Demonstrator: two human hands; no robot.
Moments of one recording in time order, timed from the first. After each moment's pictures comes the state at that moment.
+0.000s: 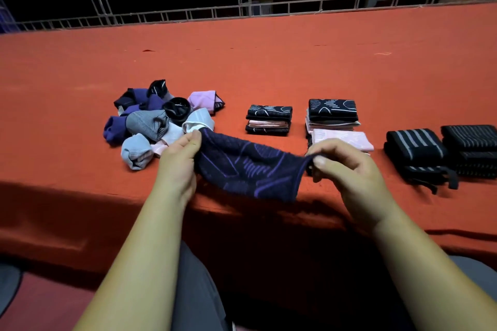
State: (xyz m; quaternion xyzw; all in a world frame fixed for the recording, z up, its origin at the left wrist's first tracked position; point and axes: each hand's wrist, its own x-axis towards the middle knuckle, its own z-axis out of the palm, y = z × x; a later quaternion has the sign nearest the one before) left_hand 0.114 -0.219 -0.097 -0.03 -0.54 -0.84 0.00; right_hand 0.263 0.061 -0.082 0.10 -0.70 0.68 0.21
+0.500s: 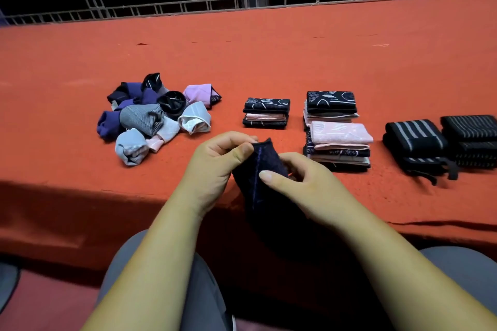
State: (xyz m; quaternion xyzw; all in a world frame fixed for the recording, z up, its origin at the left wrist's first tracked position) left_hand 0.176 -0.182 -0.077 -0.28 -0.62 -0.73 -0.04; right_hand 0.262 0.017 -0.088 0.03 -0.84 0.54 0.08
